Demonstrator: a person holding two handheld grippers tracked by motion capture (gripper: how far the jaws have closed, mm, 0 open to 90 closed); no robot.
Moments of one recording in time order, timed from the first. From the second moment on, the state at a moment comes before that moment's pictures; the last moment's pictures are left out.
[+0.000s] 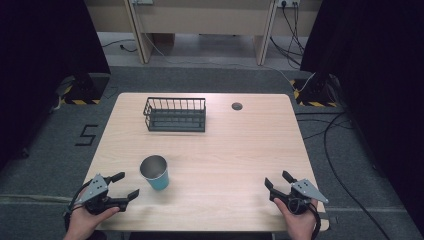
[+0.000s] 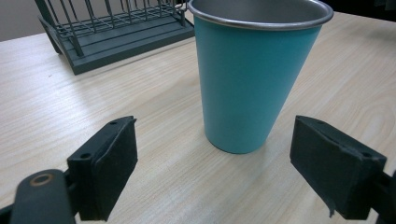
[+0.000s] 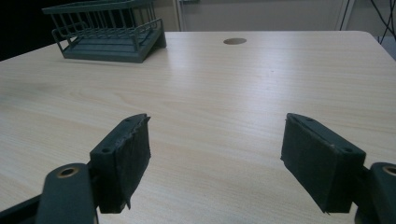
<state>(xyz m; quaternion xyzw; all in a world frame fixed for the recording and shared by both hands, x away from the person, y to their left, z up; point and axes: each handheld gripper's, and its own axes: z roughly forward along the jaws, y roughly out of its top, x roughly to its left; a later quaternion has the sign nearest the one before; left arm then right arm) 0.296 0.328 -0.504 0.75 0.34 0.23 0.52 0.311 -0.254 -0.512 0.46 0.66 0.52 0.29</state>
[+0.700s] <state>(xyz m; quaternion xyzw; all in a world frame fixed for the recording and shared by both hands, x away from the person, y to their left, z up) 0.307 0.293 -0.504 0.76 0.34 0.20 0.52 0.313 -0.256 -0.513 0.47 0.66 0.52 0.28</state>
